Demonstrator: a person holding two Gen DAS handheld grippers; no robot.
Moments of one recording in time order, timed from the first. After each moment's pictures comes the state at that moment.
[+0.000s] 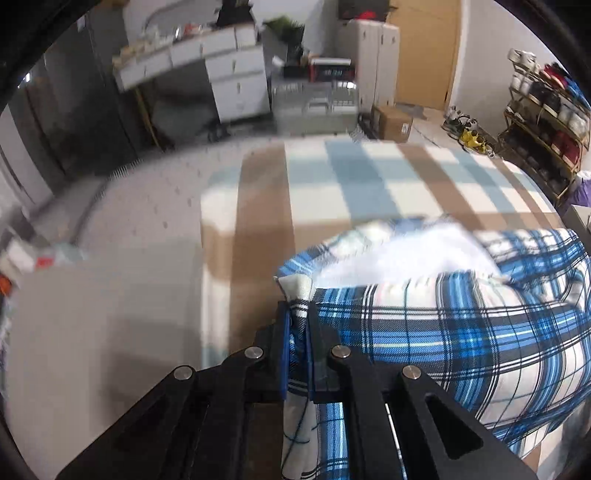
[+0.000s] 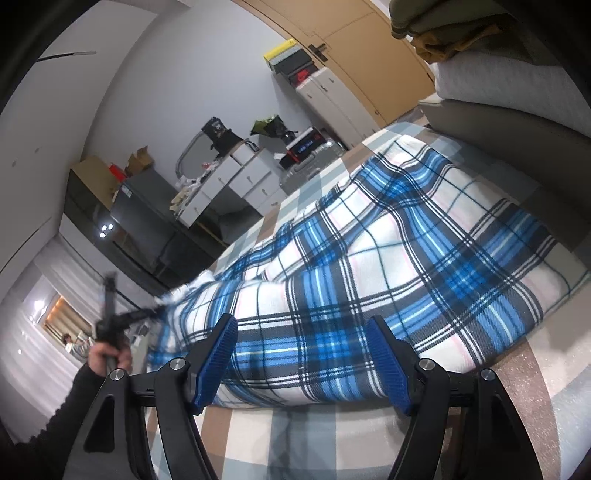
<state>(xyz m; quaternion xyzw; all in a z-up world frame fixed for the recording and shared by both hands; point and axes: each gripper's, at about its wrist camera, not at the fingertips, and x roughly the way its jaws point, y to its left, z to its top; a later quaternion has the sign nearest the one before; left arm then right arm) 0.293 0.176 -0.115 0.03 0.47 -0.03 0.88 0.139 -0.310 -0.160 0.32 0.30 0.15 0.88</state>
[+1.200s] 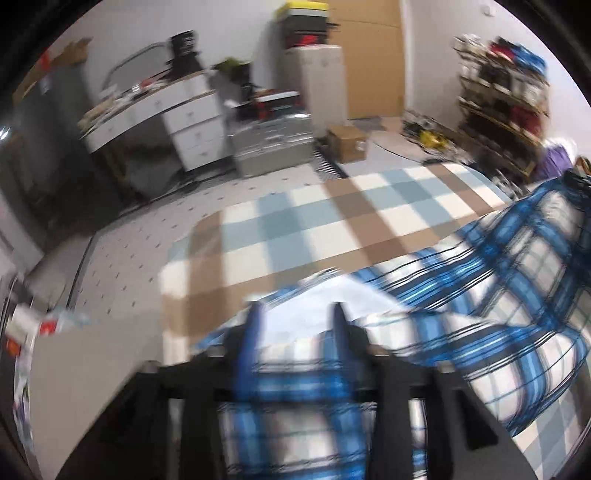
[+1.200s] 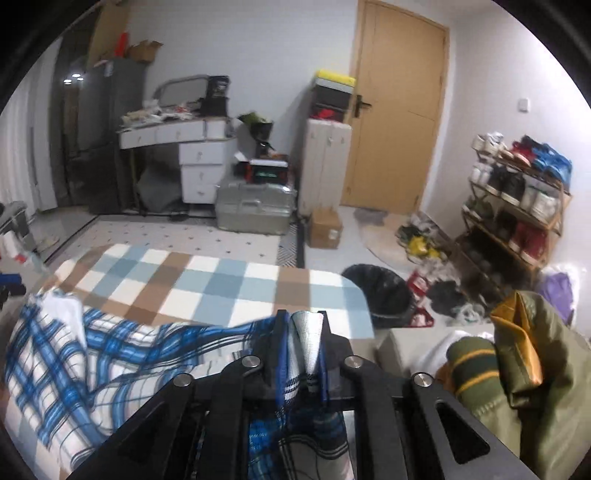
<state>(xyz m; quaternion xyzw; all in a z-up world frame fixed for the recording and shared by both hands) 0.281 0.071 -0.060 0.12 0.41 -0.09 0.90 0.310 -0.287 -0.025 -0.07 0.33 -0.02 0.94</state>
